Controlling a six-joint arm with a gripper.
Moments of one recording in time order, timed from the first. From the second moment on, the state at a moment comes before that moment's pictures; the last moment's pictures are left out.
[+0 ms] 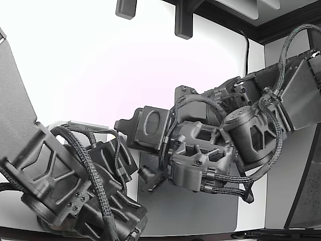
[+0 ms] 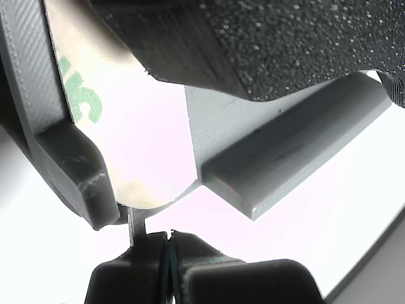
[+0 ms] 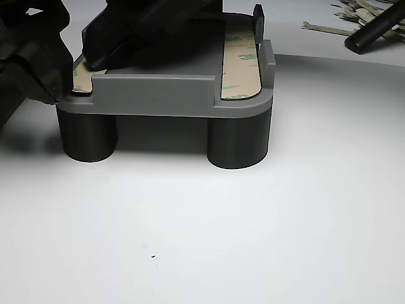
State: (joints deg) arm 37.4 118.3 138.7 45.8 35.8 -51.9
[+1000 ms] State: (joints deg) arm 37.8 118.0 139.7 41.5 37.8 -53.1
